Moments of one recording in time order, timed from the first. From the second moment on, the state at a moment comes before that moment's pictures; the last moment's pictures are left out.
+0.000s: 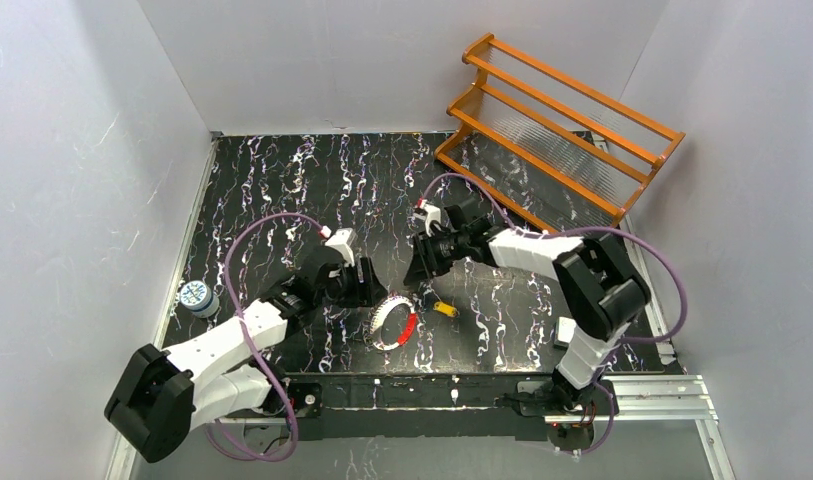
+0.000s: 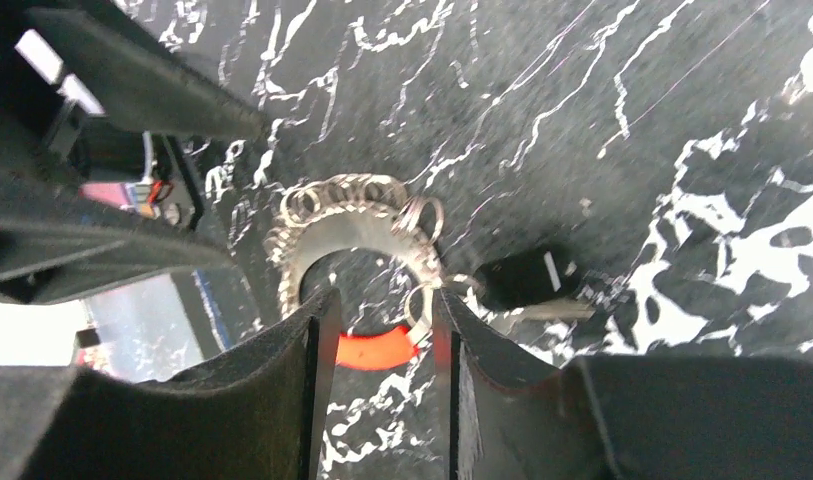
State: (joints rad) left arm -0.64 1.03 0.48 -0.12 0.09 -0.61; right arm 0.66 1.71 0.95 -0.05 -0.73 0.33
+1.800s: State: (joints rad) left arm -0.66 0.76 0.28 0.16 0.20 -0.37; right arm 0.83 1.74 1.04 -0.31 -0.36 0.10
